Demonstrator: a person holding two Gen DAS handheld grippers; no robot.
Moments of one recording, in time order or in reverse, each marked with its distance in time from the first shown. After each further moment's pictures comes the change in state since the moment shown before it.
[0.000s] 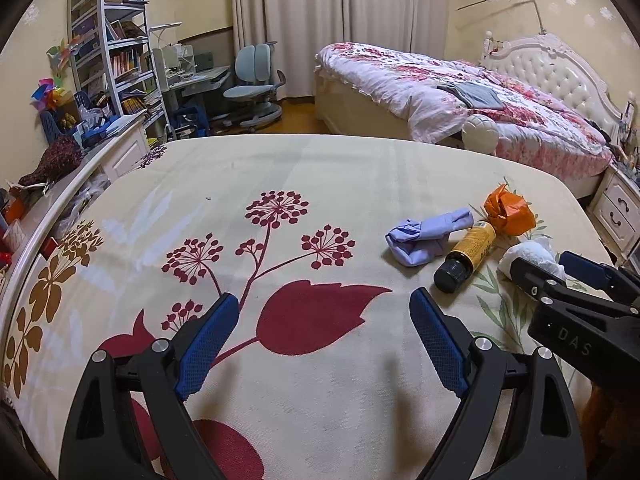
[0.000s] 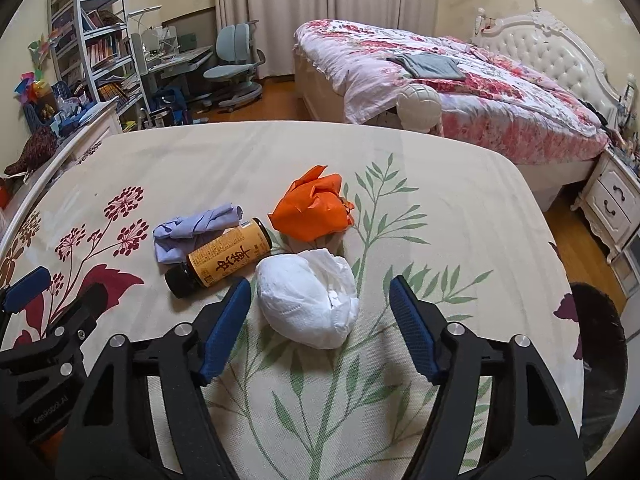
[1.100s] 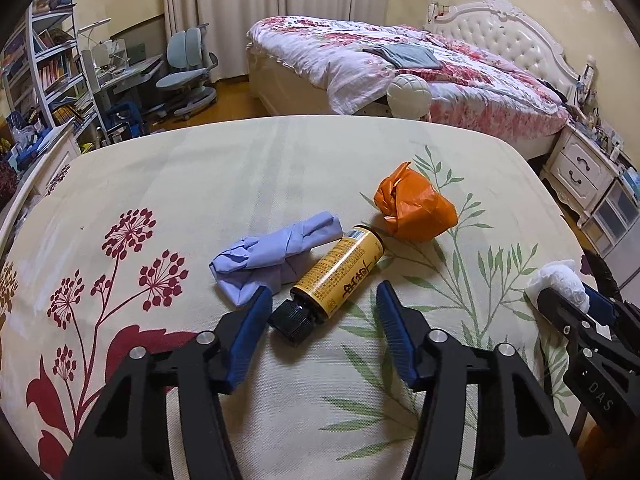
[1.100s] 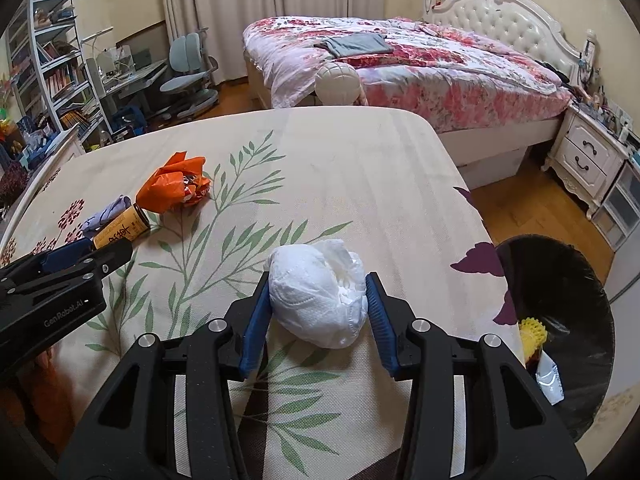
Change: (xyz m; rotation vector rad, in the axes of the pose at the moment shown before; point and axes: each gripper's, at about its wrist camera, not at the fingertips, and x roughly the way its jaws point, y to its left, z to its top) left arm 0.037 -0.079 0.017 0.122 0.111 -0.172; right arm -0.017 -0.092 -0.031 0.150 -0.001 -0.075
